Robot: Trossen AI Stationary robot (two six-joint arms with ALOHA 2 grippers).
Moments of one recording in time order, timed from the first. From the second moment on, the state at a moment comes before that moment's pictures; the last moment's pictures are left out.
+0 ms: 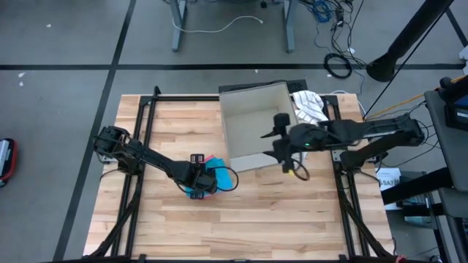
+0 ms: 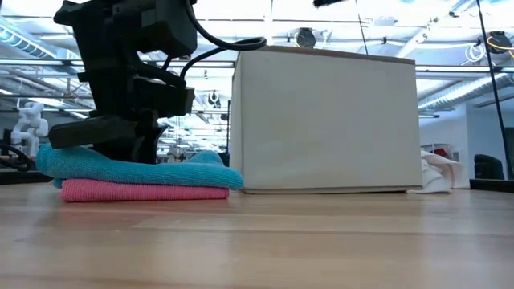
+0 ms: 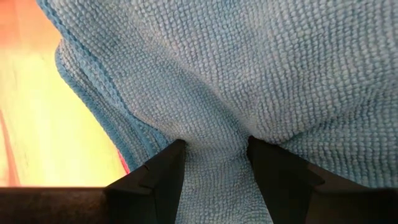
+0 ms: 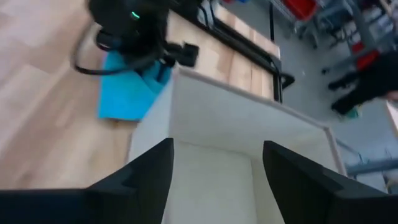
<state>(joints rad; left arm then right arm) -0.30 1.77 0.94 -0.69 -0.30 -0.25 0.14 1.23 1.25 -0.62 0.29 -0.42</state>
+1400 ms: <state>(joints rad) -0.30 1.66 0.98 -0.50 -0.08 -0.23 0.36 1.94 1.08 0.21 0.30 -0.59</state>
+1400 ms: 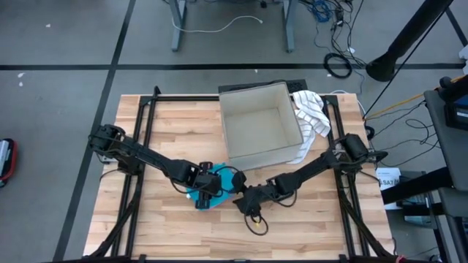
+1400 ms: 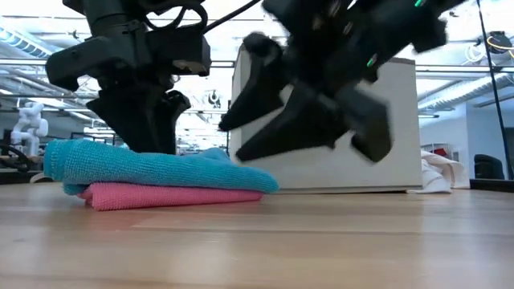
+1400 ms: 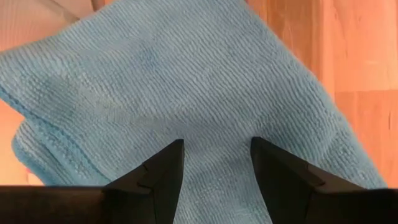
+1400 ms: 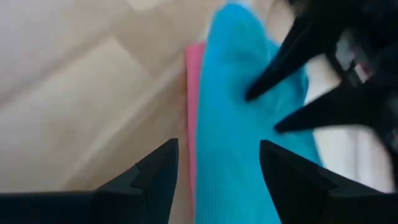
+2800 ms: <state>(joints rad) -0.43 1.65 1.10 -0.54 -0.12 -0.18 0.53 1.80 1.15 -0.30 0.53 -0.29</state>
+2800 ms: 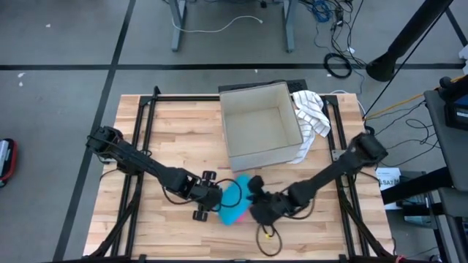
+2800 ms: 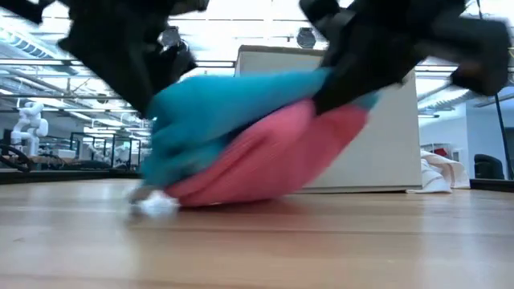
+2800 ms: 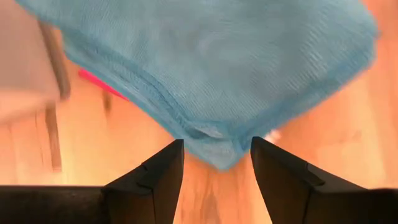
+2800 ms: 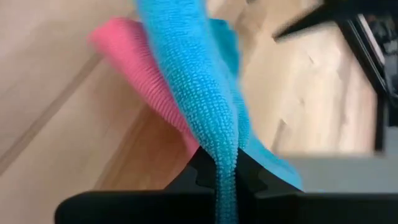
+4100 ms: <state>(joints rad) -0.42 1.65 1.24 -0.48 -0.12 -0.06 -0.12 1.24 1.16 -0.26 0.64 -0.64</state>
